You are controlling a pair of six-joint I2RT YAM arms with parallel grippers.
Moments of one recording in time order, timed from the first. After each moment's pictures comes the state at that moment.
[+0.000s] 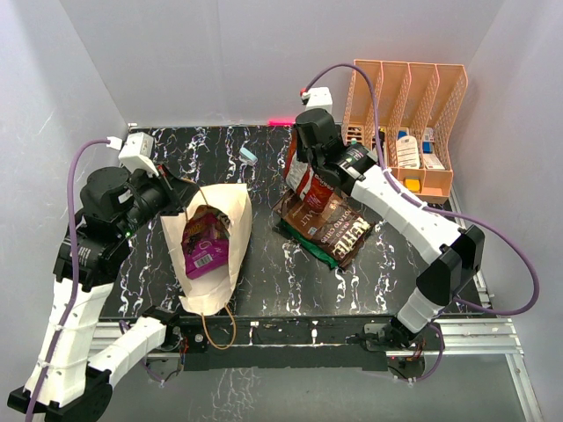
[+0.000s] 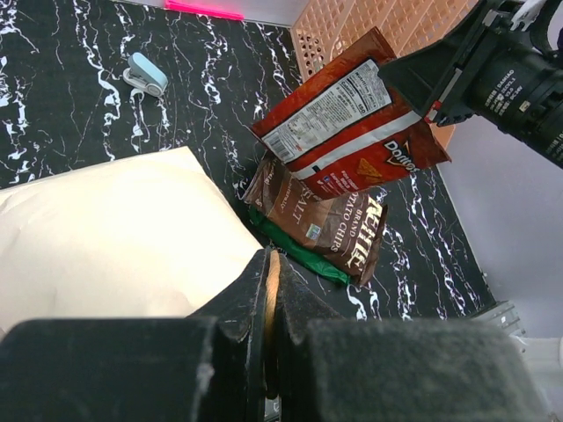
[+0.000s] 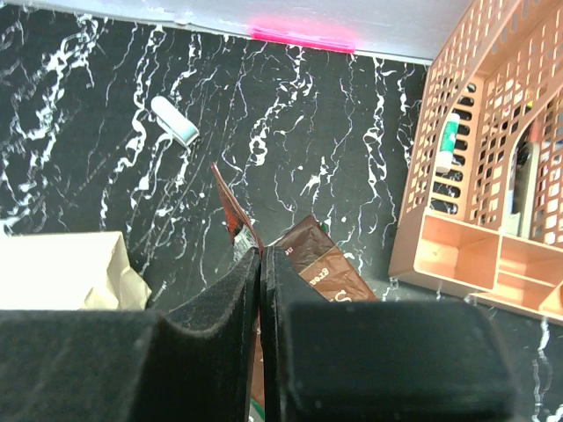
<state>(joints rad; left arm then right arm) -0.32 0.85 1.34 -0.80 0.14 -0.44 0.71 1.63 1.70 -0.54 0.49 0.24</state>
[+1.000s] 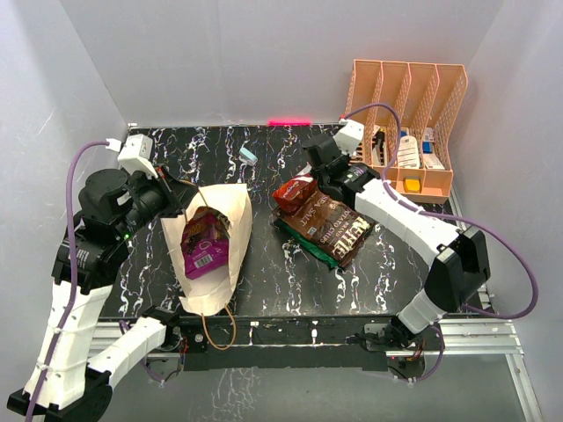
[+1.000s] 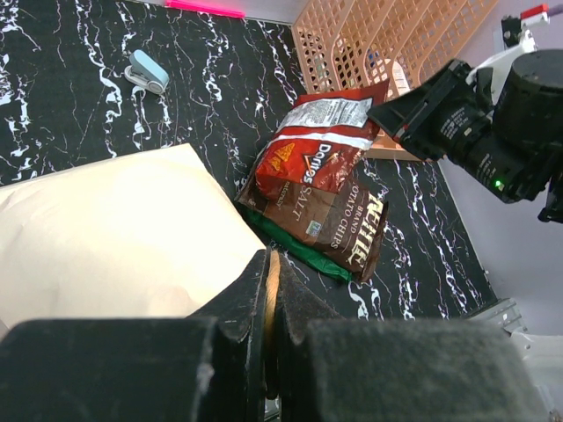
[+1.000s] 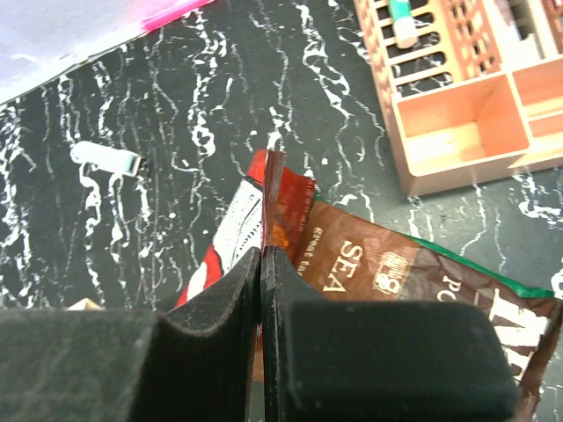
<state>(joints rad) -0.32 0.83 1.34 -0.81 0.14 -0.44 0.64 1.59 1.44 -0.50 0.65 0.77</state>
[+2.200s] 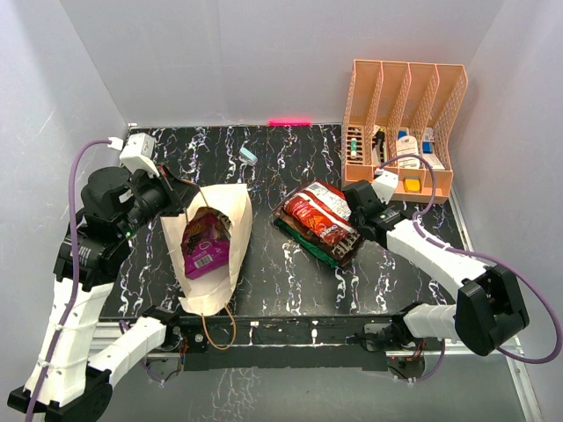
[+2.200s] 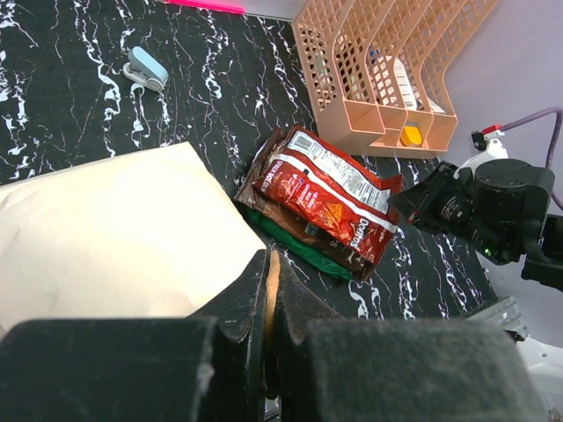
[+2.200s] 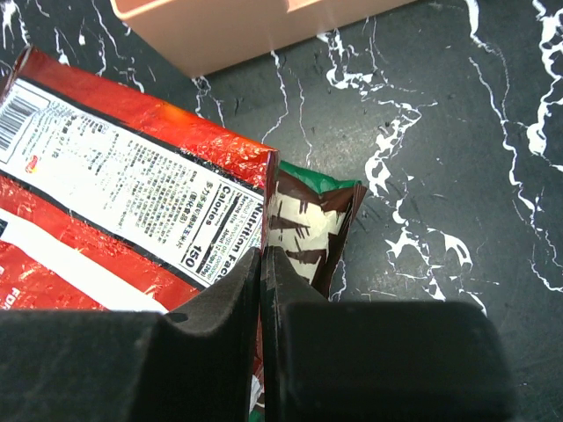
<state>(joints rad) -0.32 0.85 1.34 -0.81 0.14 -0.44 0.49 1.26 0.84 -0.47 0.56 0.75</state>
